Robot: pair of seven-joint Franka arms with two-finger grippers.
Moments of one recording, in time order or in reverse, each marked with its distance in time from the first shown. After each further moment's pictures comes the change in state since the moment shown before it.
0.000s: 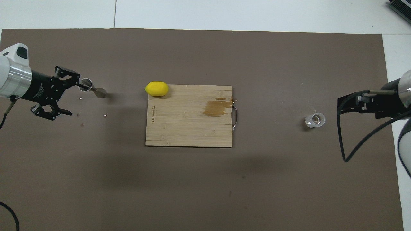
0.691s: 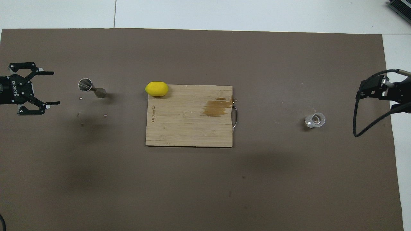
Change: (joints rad) left arm 0.217 0.025 0.005 -0.104 -0.484 0.139 -0.188; right arm -0.100 0.019 -0.006 0.002 0.017 0.084 0.206
